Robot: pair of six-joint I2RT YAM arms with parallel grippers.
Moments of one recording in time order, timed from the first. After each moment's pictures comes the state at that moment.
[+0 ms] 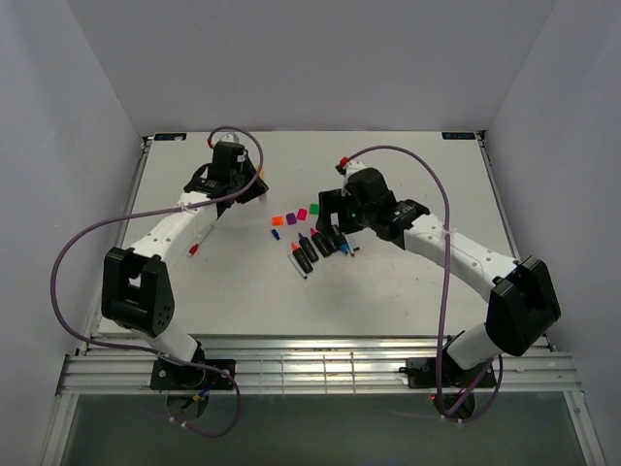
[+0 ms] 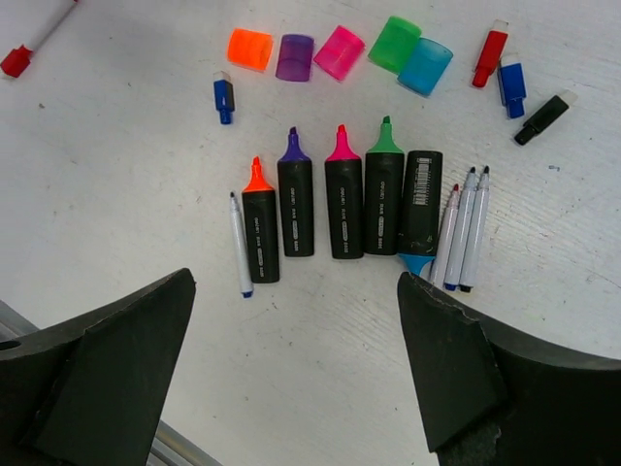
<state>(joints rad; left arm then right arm) -0.31 1.62 1.32 -0.36 -0.05 -0.67 0.70 1.49 1.17 -0.35 -0.02 0.34</state>
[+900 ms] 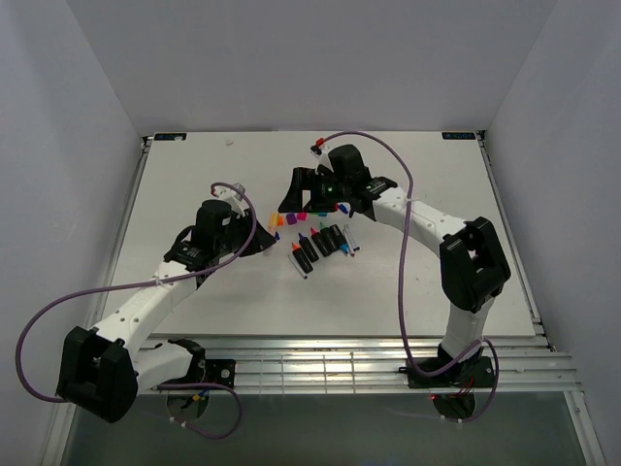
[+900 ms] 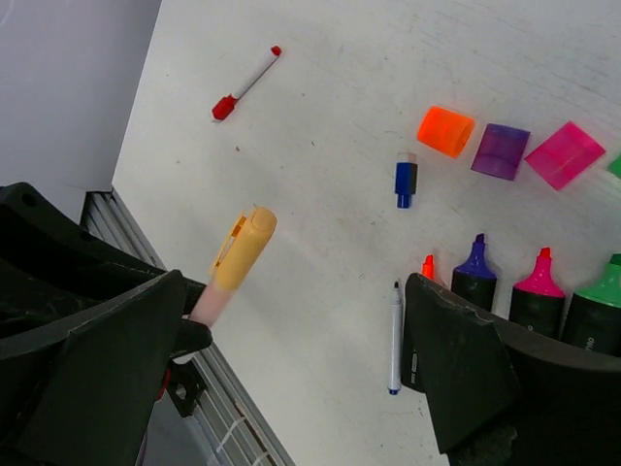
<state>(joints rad) -0.40 1.12 0.74 -0.21 0.21 -0.60 0.65 1.83 1.45 -0.19 -0.45 0.54</state>
